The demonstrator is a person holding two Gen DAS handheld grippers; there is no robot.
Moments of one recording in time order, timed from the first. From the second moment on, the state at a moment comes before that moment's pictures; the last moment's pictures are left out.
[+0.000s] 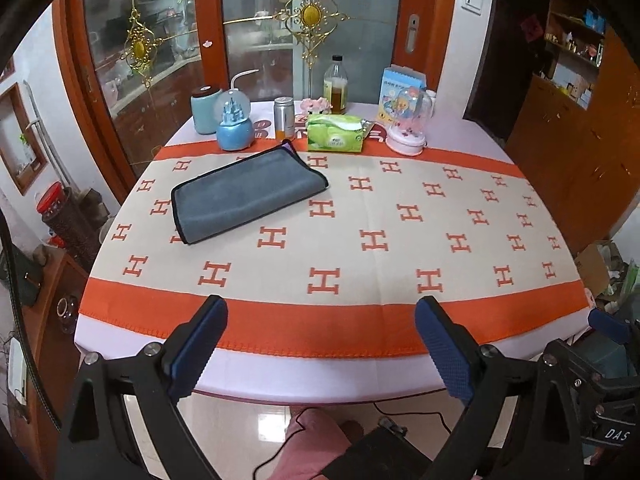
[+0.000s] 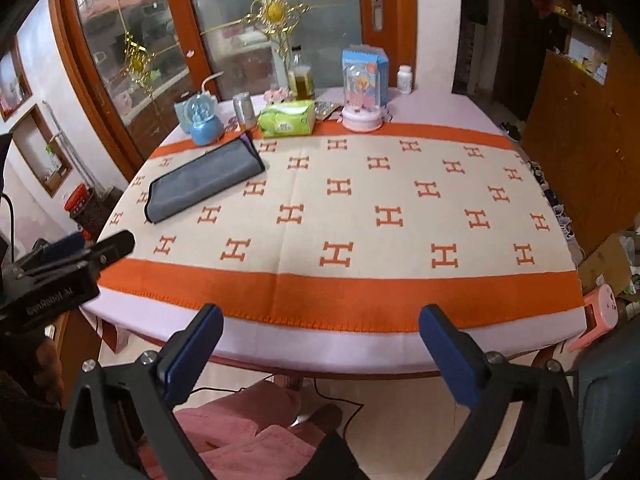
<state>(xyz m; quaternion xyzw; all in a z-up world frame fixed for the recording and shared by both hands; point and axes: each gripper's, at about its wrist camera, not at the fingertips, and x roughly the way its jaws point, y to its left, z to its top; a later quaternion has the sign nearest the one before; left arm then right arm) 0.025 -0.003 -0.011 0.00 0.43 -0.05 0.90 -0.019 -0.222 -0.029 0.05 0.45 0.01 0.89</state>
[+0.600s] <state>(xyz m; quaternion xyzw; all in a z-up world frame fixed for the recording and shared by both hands) 0.017 0.003 -0.007 0.00 0.40 -0.02 0.92 -0.018 -0.213 -0.029 0.07 0.42 0.01 0.90</state>
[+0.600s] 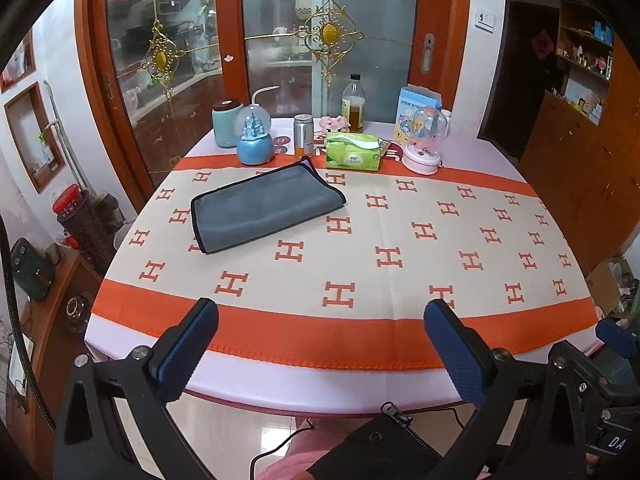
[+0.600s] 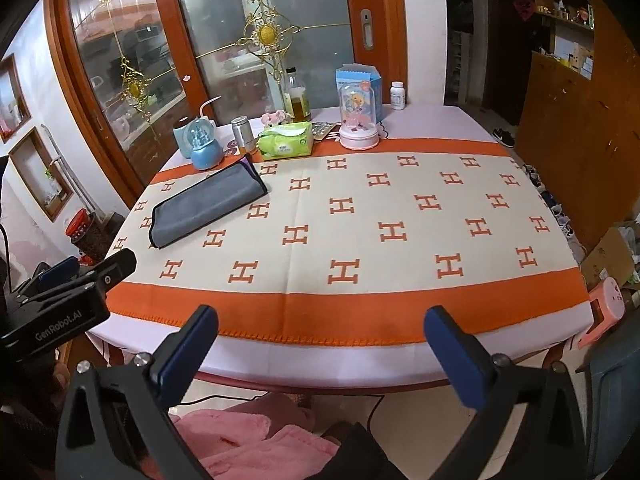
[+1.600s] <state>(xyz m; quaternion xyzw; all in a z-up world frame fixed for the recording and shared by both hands) 0.015 0.003 -0.006 0.02 0.40 -0.01 0.92 -0.012 -0.204 -0.038 0.07 0.43 0.01 0.90</state>
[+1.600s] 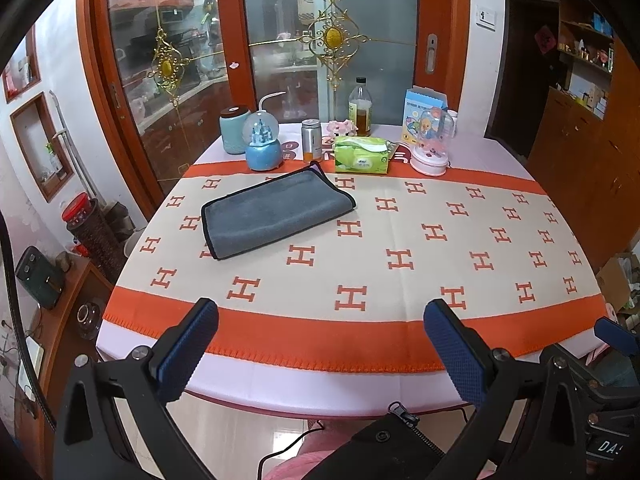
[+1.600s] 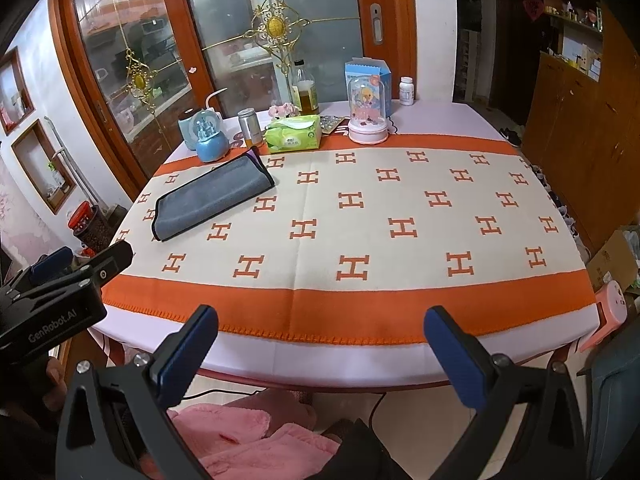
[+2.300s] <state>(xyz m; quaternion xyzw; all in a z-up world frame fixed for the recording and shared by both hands) 0.020 0.004 -0.009 0.02 0.40 -0.01 0.92 -0.005 -0.199 -0.044 0.07 0.44 0.01 0.90</state>
